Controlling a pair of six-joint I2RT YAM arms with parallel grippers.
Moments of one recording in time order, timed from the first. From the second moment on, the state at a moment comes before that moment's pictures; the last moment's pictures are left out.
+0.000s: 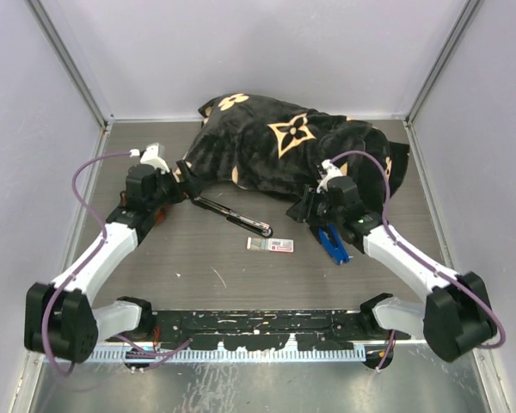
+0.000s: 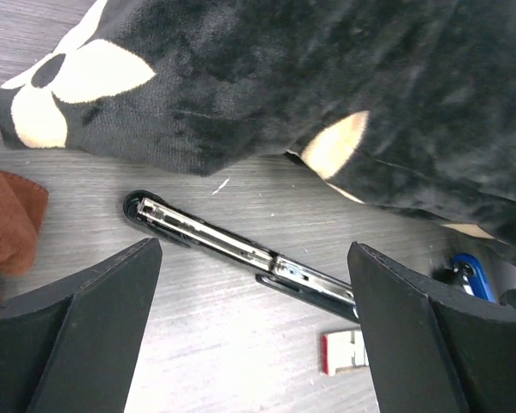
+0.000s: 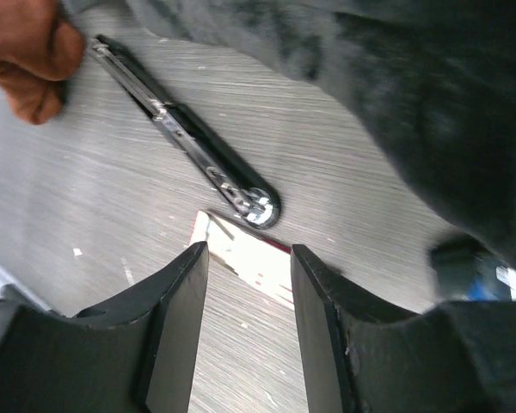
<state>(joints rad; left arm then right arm) -0.22 1.21 0.75 0.05 0.13 -0.48 0.43 1.21 0.68 -0.02 -0.27 0.58</state>
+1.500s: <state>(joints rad) -0.22 0.83 0.68 -0.37 0.17 -0.54 0.39 1.40 0.74 -0.36 0.32 0.36</state>
